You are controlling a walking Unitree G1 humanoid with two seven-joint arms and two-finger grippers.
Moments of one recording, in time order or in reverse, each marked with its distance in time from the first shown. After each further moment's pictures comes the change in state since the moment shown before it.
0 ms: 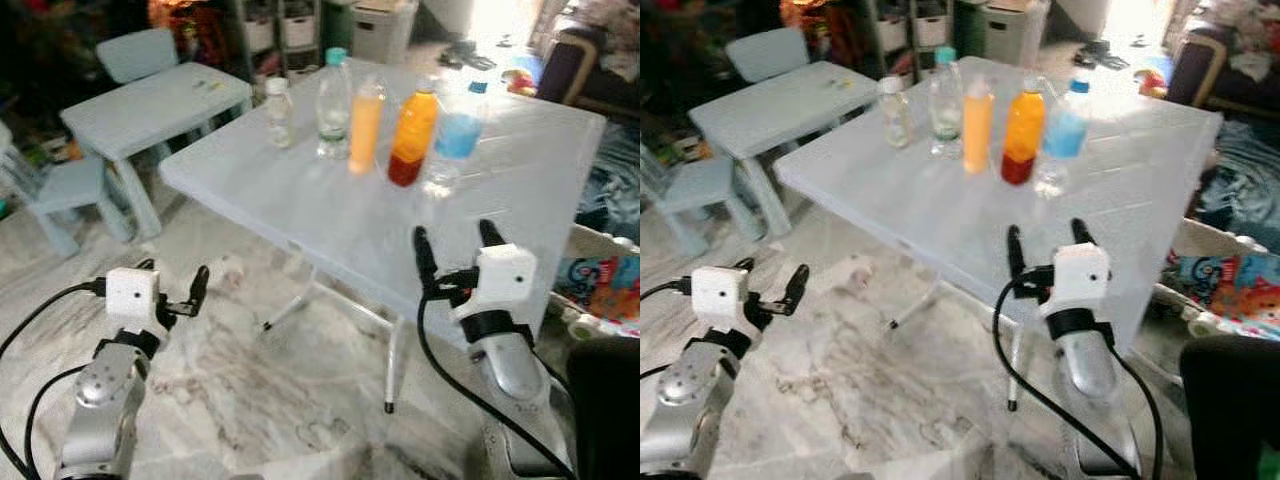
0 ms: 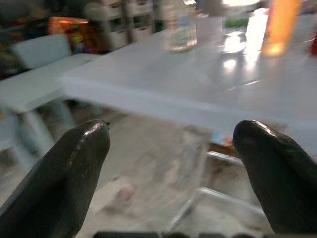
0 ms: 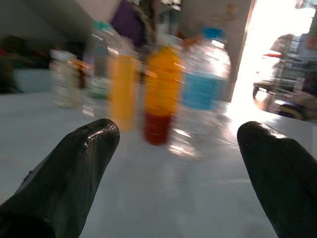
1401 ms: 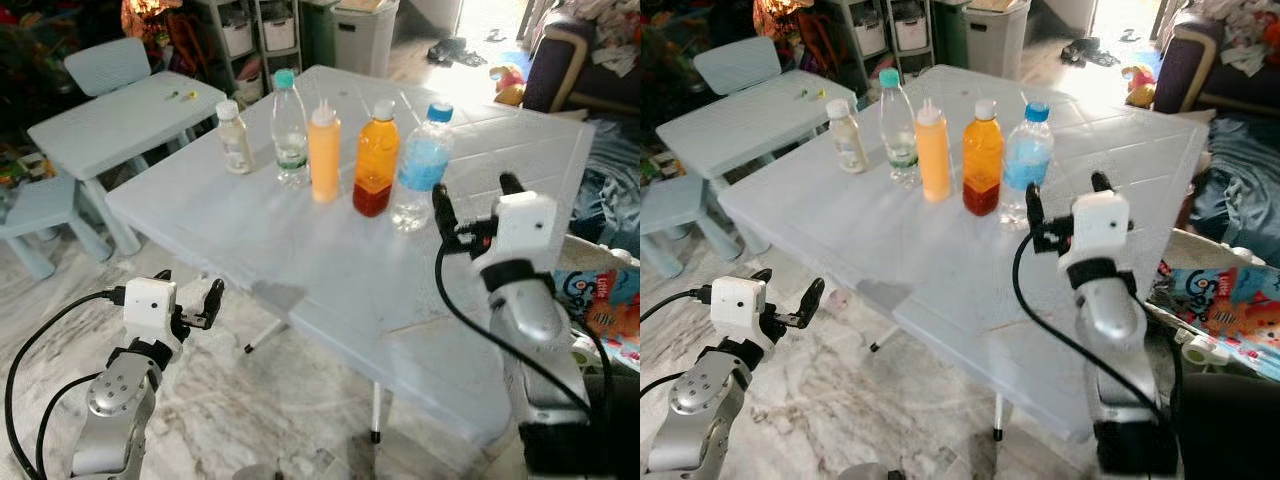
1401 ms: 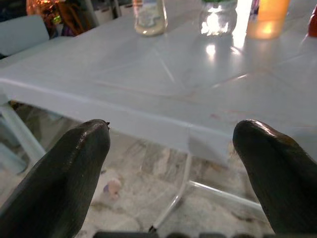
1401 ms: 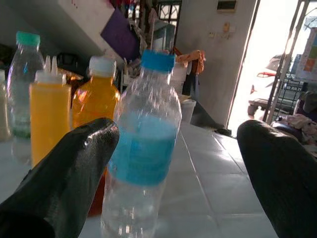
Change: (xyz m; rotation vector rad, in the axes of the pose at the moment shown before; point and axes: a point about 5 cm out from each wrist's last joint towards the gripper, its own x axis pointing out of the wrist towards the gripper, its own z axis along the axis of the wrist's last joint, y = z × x) left arm -0.011 -0.001 -0.008 0.036 0.064 -0.028; right arm 0.063 -0.027 0.028 -0.049 -0.105 -0.001
